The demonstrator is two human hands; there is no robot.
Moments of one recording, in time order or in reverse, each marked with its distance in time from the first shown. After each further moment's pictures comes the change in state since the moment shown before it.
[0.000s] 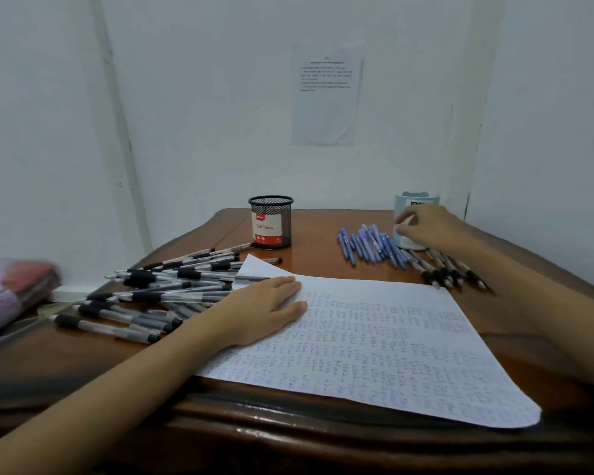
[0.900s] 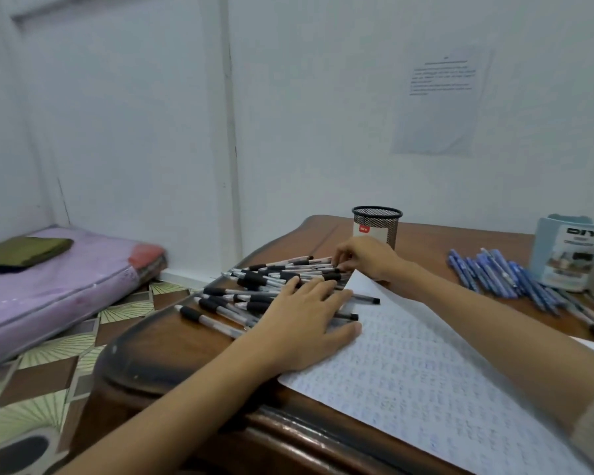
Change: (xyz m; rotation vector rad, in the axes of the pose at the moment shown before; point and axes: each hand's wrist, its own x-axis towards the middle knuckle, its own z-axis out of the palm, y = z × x) left_hand -0.037 -0.059 0.005 0.193 0.206 -0.142; right_hand 0.057 -0.180 0.150 0.009 -0.266 -0.648
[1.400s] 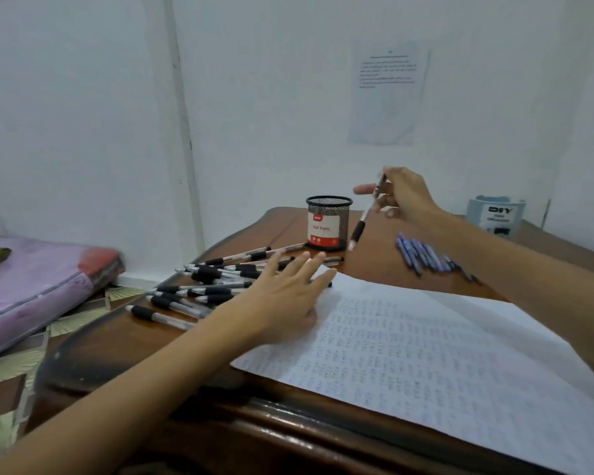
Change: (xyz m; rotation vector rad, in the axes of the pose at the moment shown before) left_hand 0.013 0.029 -0.024 0.175 -0.145 0.102; right_hand -0.070 0.019 -0.100 1.128 0.544 0.442
